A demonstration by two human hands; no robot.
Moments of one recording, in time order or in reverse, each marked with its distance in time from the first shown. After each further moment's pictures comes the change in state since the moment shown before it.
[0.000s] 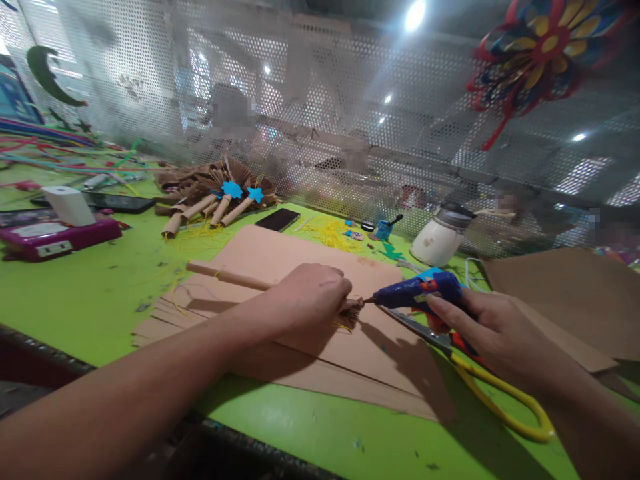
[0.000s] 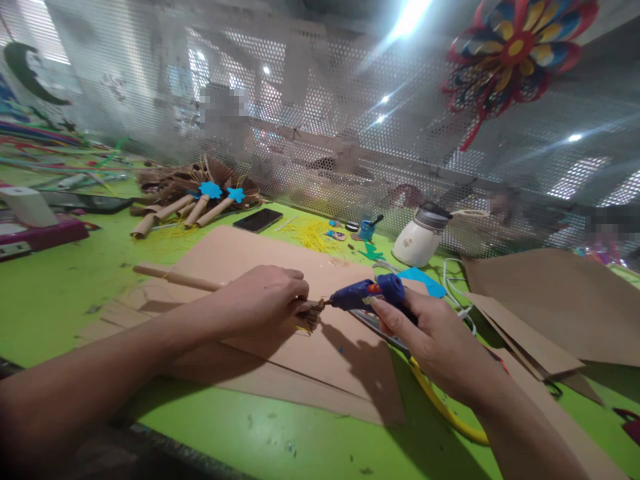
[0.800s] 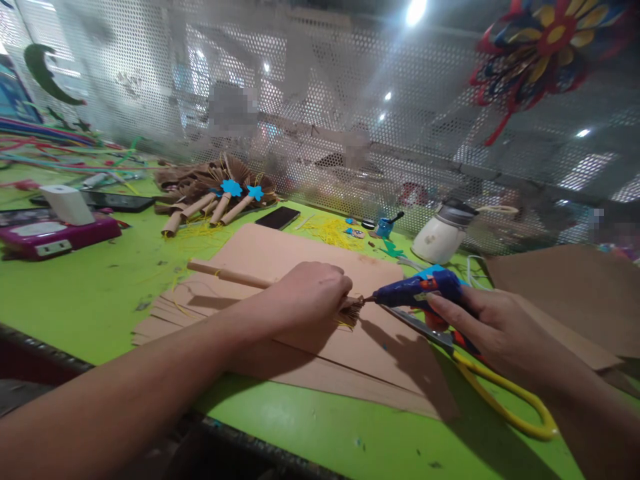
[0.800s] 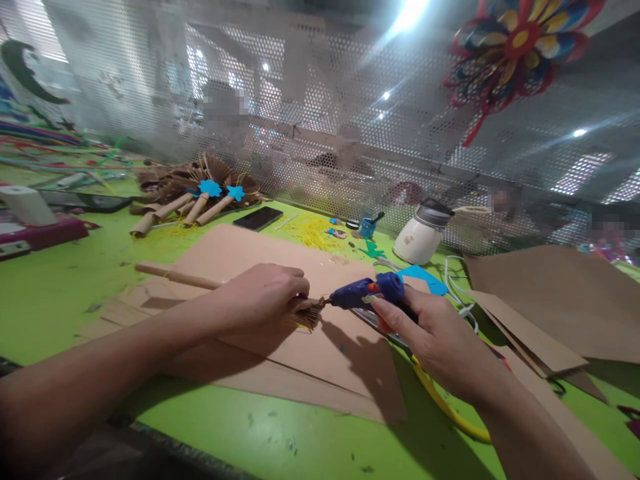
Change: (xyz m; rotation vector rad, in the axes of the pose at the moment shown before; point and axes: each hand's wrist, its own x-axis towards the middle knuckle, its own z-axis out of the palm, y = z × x) left_hand 0.000 -0.004 0.006 -0.030 0.020 0.008; right_hand 0.001 0.002 0.001 0.033 0.001 -0.015
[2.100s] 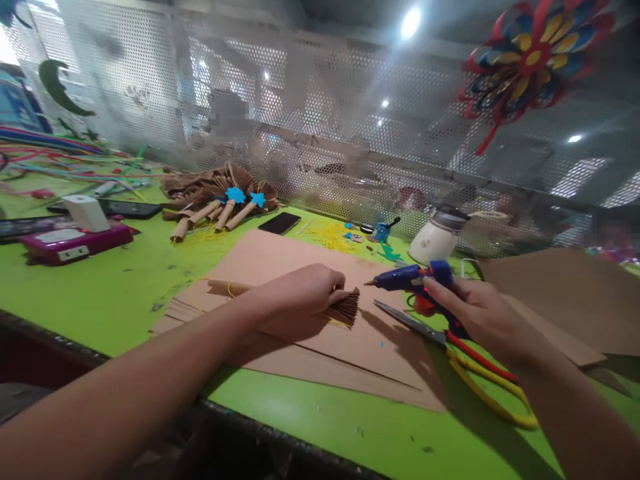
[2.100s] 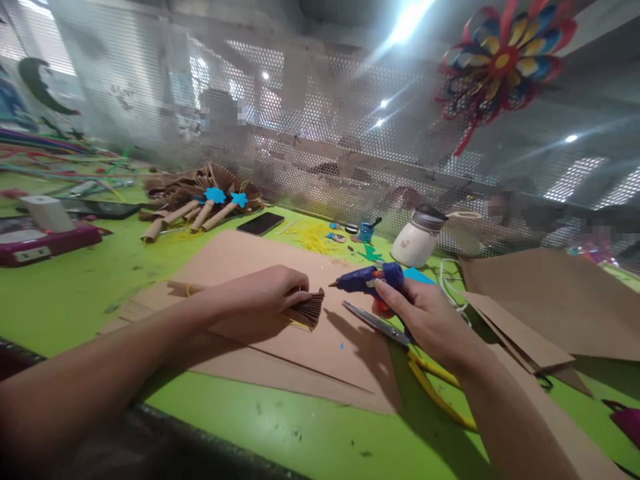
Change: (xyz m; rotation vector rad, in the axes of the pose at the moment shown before) left_hand 0.002 -0.014 0.001 -0.328 -0.070 -0.110; right_hand 0.012 0.007 -0.001 0.319 0.097 0.129
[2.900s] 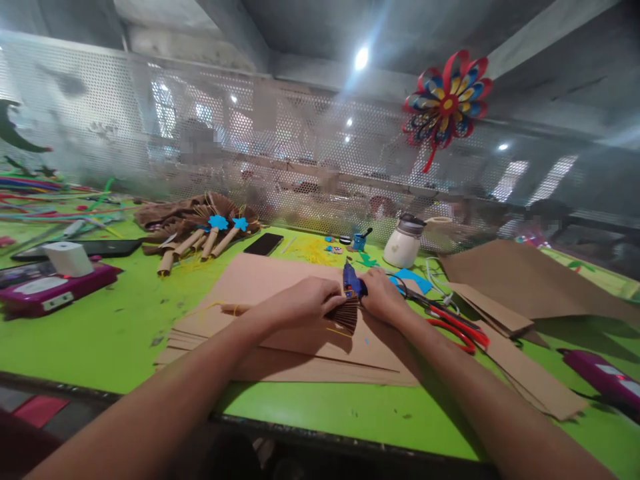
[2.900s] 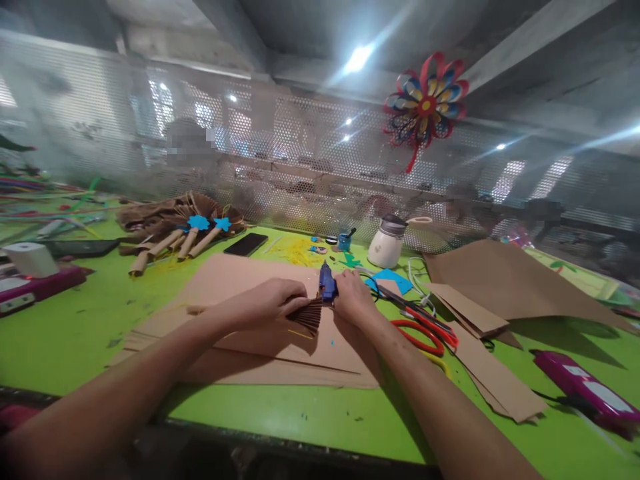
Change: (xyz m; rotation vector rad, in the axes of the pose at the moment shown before) left_hand 0.000 0.022 -0.019 -0.033 0.027 0.163; right_hand 0.055 0.018 0.078 -0.448 0.057 -0.064
